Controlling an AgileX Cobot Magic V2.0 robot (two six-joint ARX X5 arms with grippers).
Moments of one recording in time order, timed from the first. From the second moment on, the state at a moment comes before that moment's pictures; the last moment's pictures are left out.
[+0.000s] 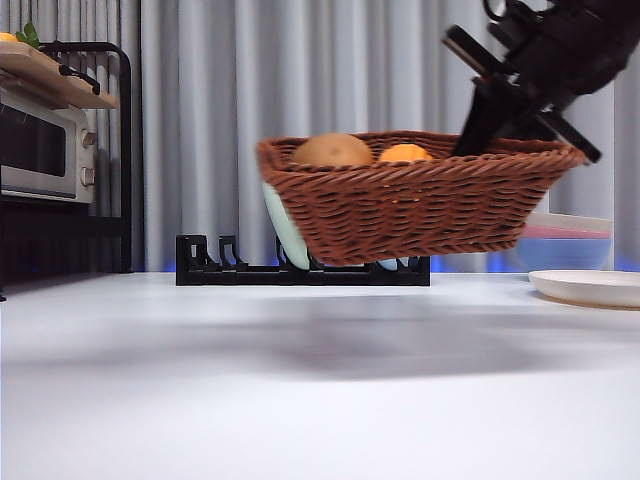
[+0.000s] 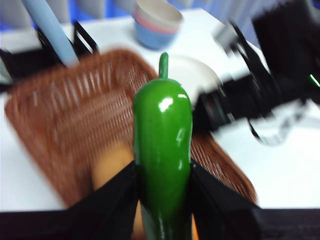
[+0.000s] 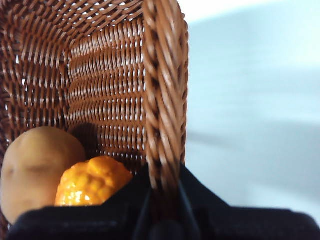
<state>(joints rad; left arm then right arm) -0.80 1.25 1.27 -0.43 -0.08 -0.28 0.27 1.50 1.13 -0.42 -0.46 0.28</state>
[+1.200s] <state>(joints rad) -0.70 1.46 1.52 -0.65 0.00 -0.19 0.41 1.50 1.13 -0.44 -0.39 0.28</state>
